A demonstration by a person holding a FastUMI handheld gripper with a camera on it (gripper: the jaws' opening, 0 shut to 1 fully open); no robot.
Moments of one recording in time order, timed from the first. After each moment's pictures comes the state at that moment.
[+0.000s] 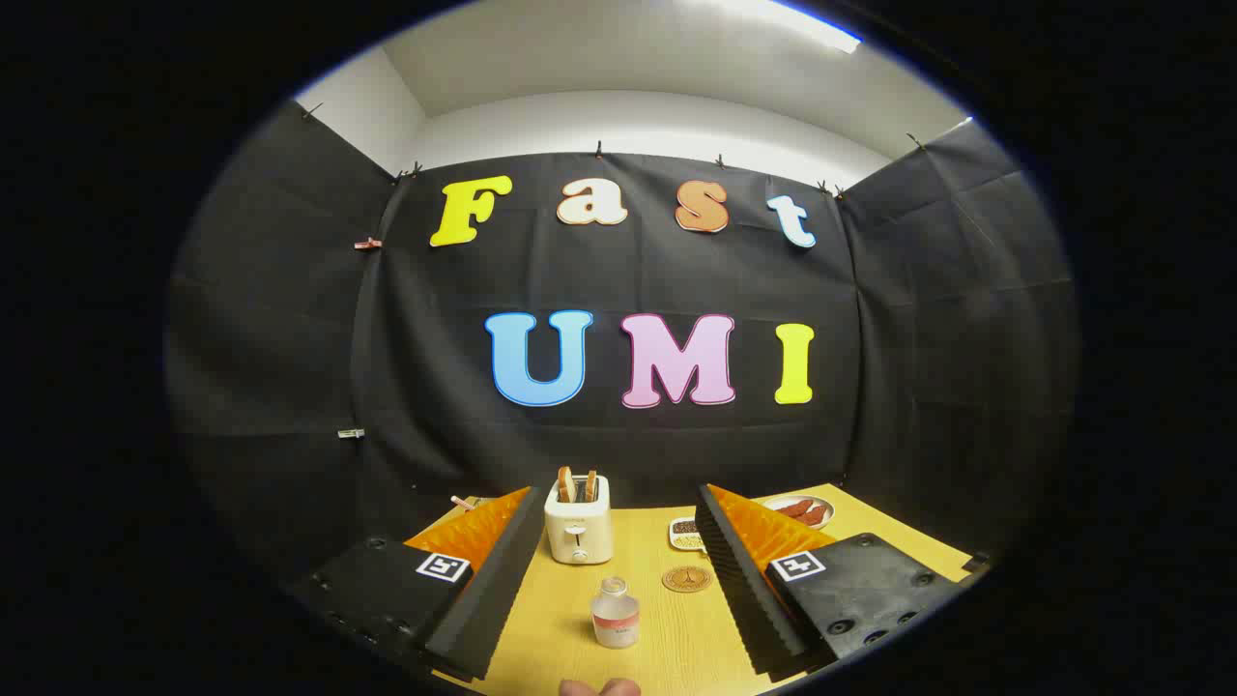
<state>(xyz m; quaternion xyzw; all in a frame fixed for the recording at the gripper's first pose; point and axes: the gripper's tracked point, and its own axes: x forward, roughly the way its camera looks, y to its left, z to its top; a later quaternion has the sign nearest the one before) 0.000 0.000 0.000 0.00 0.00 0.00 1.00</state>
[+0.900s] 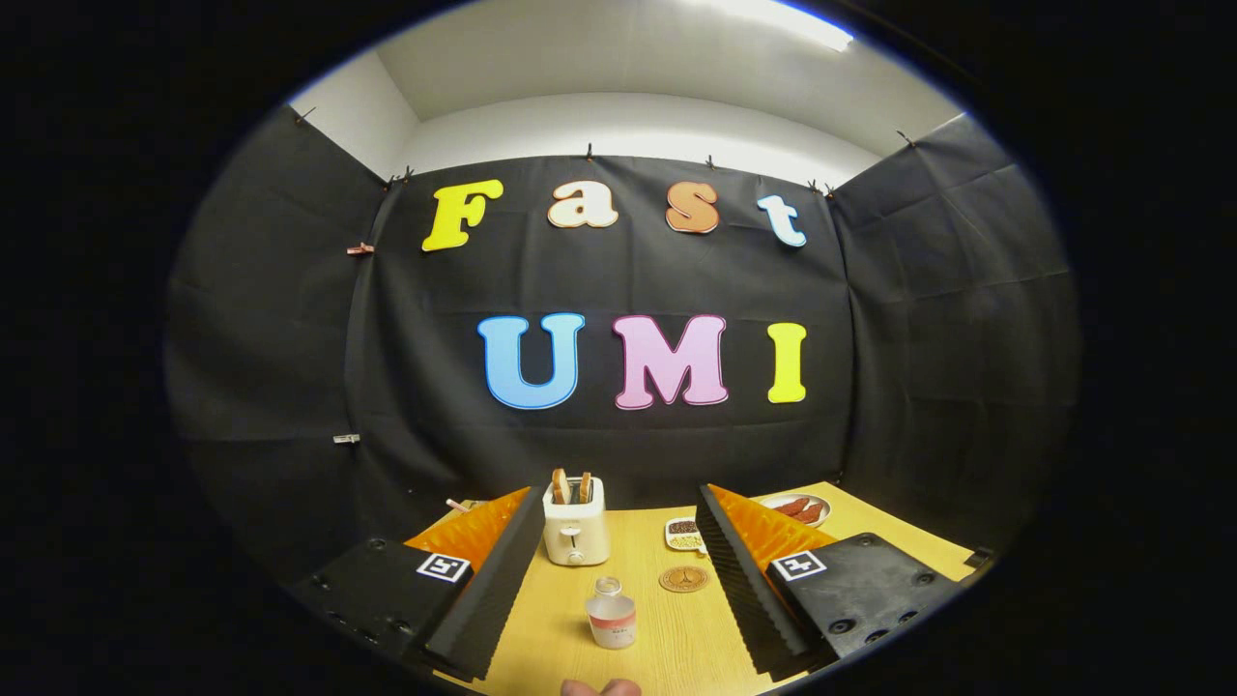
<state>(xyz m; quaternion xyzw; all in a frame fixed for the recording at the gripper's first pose) 0.003 -0.009 -0.004 -0.01 -0.01 -0.01 1.00</state>
